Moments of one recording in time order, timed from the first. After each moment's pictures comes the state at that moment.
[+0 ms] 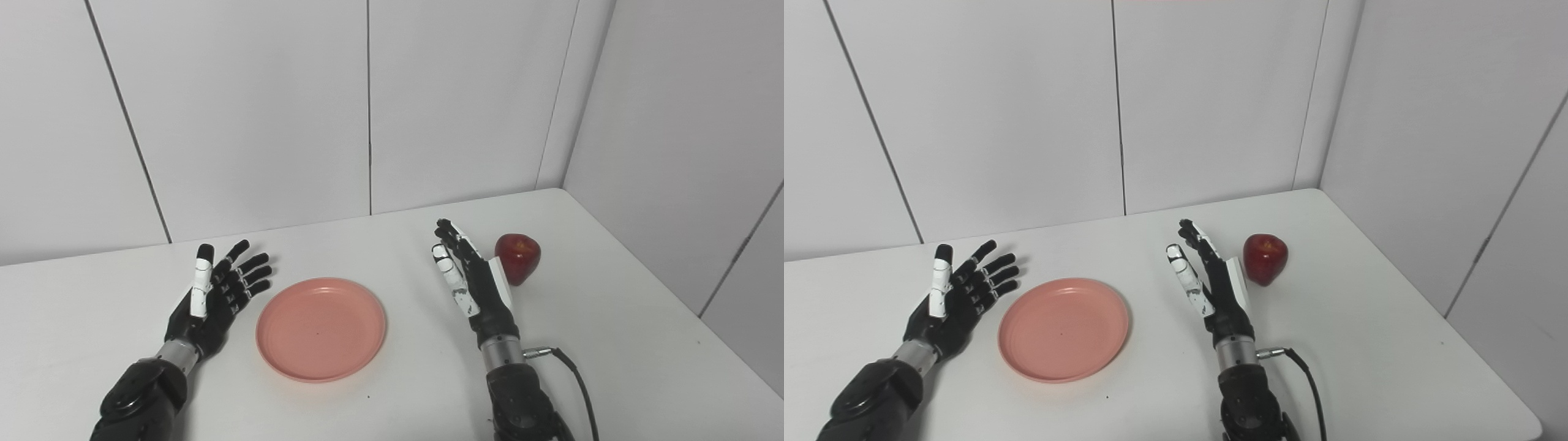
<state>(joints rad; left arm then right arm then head) -0.64 0.09 0.04 0.87 -0.28 -0.04 -0.44 -0.18 -0.08 -0.02 -0.06 -0.28 0.03 -0.17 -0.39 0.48</state>
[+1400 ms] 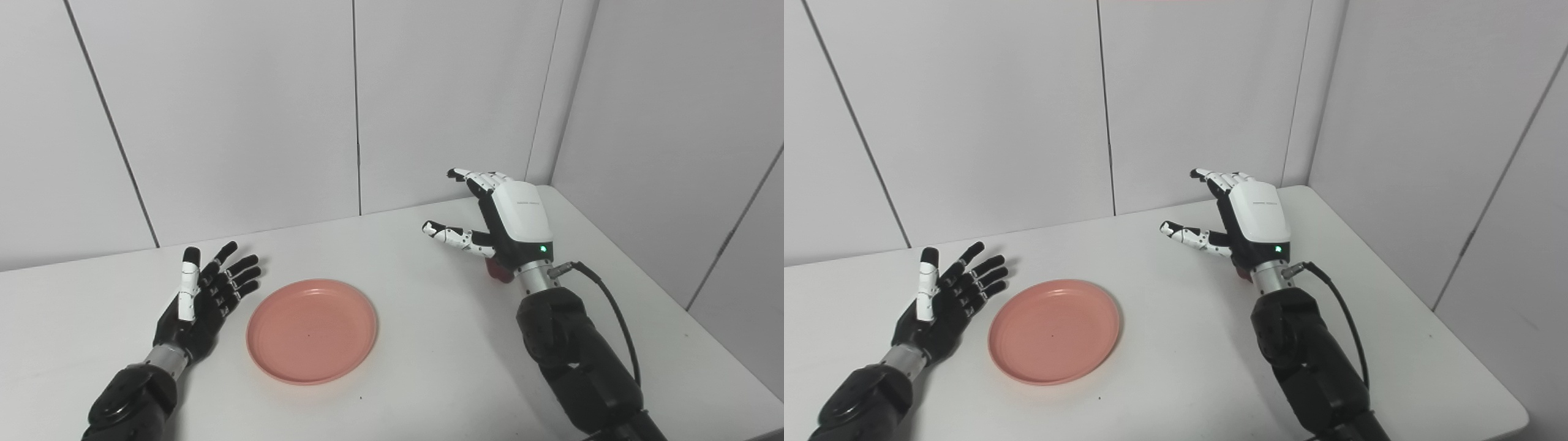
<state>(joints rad) -0.65 0.09 0.06 0.90 -0.28 -0.06 -0.46 -0.35 -0.40 0.06 0.08 -0.86 0.03 -0.25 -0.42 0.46</state>
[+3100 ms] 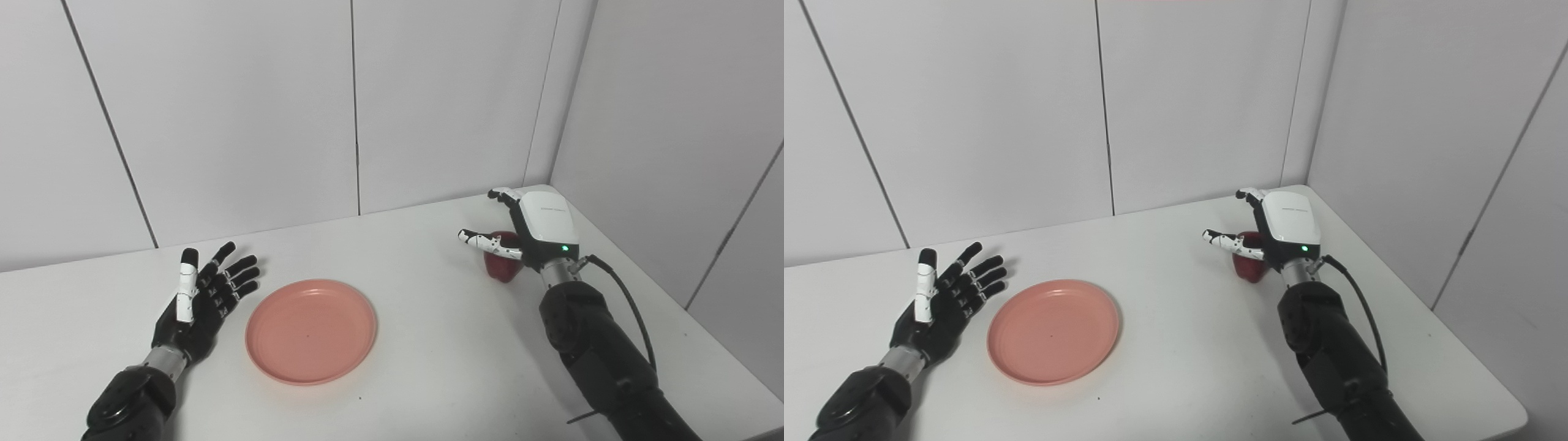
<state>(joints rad) -0.65 0.09 0.06 0.90 -0.29 -0.06 -0.46 -0.39 -0.46 0.05 0.31 -0.86 0.12 -0.25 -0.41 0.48</state>
